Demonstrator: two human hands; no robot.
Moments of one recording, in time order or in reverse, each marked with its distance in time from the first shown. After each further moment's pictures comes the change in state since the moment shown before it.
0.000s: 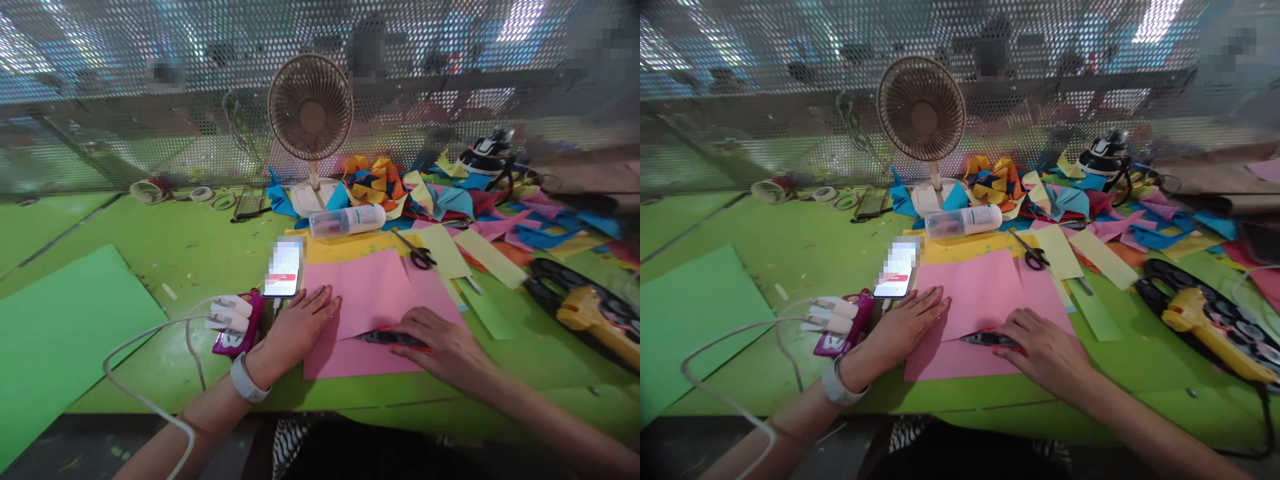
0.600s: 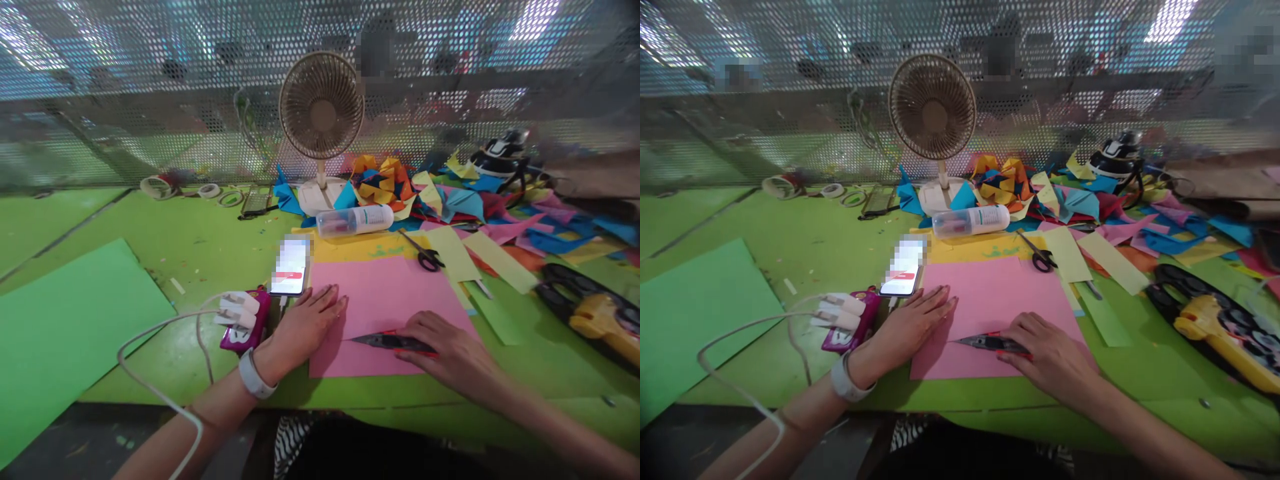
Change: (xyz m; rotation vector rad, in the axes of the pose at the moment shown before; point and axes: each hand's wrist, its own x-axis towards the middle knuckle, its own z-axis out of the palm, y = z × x) left_hand -0.001 0.001 0.002 -0.025 -0.004 0.005; right_hand 0.002 -0.006 0.002 0.057 -0.050 0.006
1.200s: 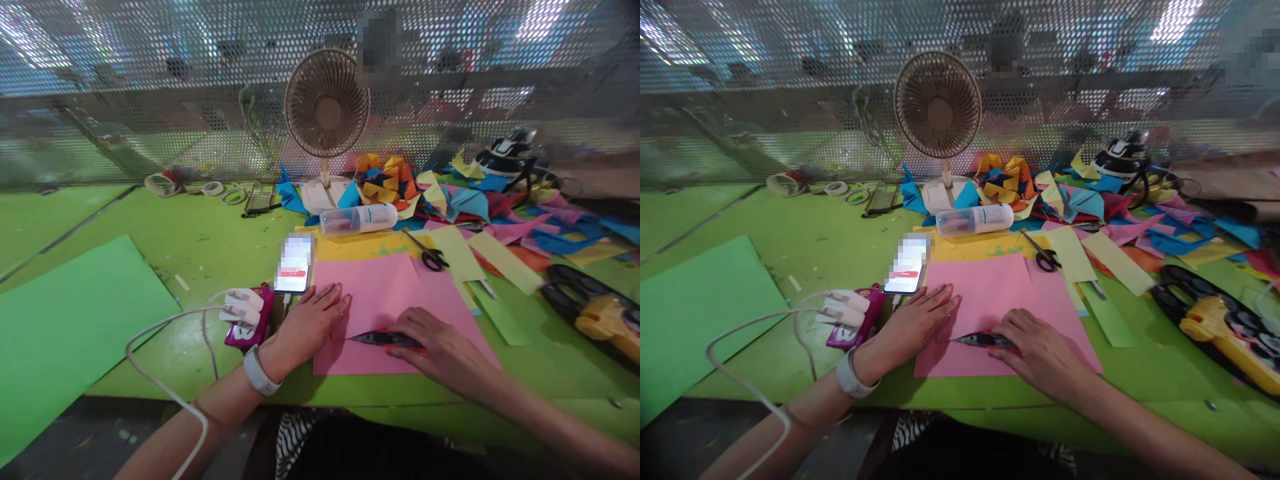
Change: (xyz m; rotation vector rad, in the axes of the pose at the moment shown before) left_hand -0.001 0.001 0.000 -0.031 0.025 -0.014; right_hand 0.012 -0.013 0.002 -0.014 -0.018 -0.003
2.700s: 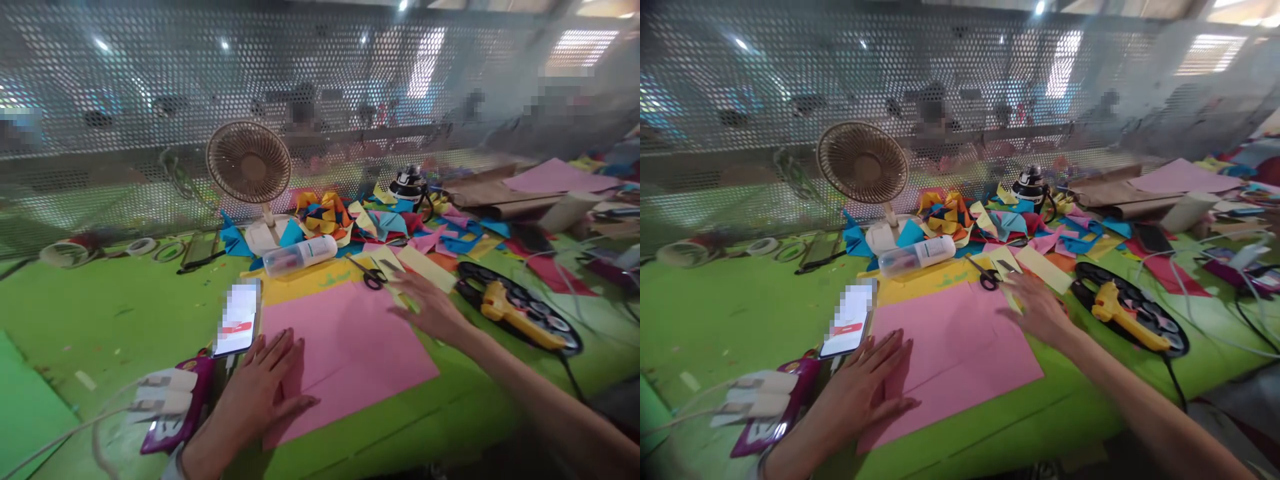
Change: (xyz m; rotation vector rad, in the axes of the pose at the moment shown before) left_hand 0.004 -0.012 0.003 0.096 0.080 0.108; right_hand -0.016 0.109 -0.049 -0.337 0.395 0.240
